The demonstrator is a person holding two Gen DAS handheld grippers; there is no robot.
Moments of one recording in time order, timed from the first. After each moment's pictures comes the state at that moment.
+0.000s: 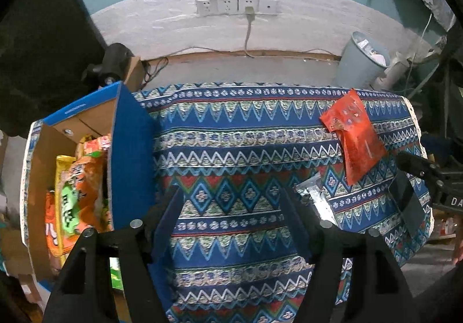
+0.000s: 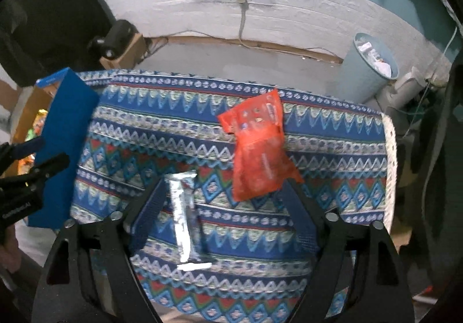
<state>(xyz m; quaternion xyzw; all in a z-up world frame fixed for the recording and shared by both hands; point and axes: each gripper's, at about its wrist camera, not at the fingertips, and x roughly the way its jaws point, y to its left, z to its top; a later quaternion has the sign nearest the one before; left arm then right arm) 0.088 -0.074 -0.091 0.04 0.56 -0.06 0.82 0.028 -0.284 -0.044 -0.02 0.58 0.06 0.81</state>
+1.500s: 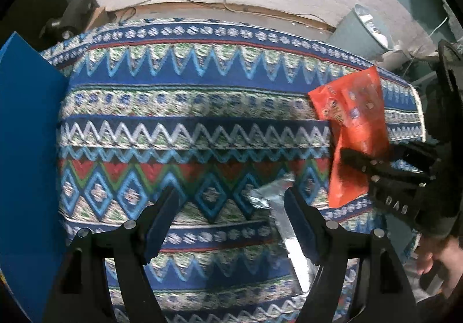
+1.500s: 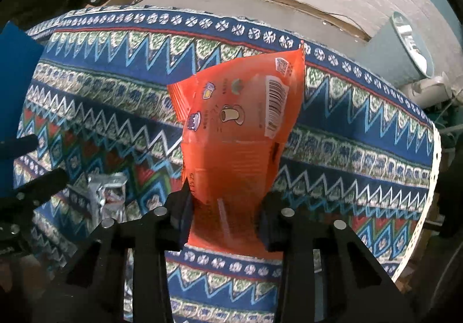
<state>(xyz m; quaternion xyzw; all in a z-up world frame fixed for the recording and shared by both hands) 0.116 -0.145 -0.188 -0.03 0.65 -0.09 0.76 0.077 -0.302 -0.159 -0.06 0.66 0.09 0.74</state>
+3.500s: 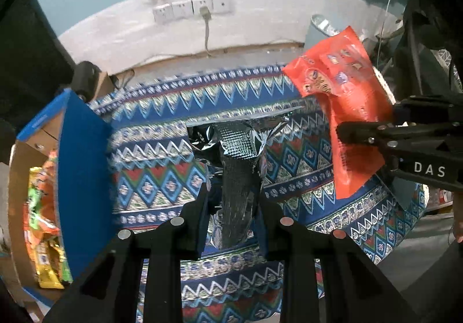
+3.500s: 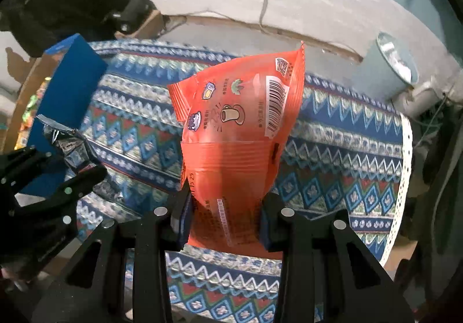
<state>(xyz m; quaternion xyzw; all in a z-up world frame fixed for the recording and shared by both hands) 0.032 -0.108 -0.083 0.08 0.54 -0.14 0.83 0.013 -0.273 -0.052 -0.04 0.60 0.12 0.79</state>
